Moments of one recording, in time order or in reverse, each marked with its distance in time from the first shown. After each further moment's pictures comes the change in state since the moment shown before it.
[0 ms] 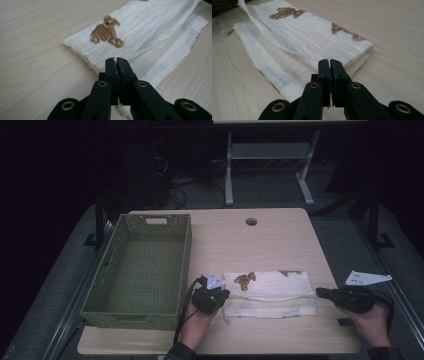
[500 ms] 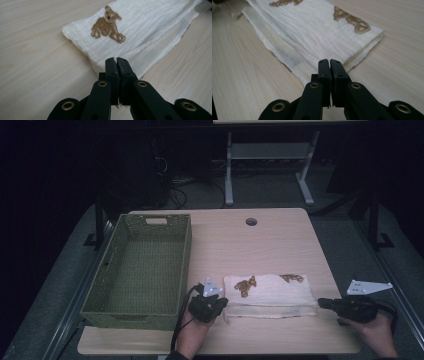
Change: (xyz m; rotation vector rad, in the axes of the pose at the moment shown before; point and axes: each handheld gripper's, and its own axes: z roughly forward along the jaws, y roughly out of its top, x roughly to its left) left arm -0.008 -0.019 -0.009 0.031 -0.037 -0.026; right arm 0.008 -0.019 -0.003 0.072 0.035 -0.006
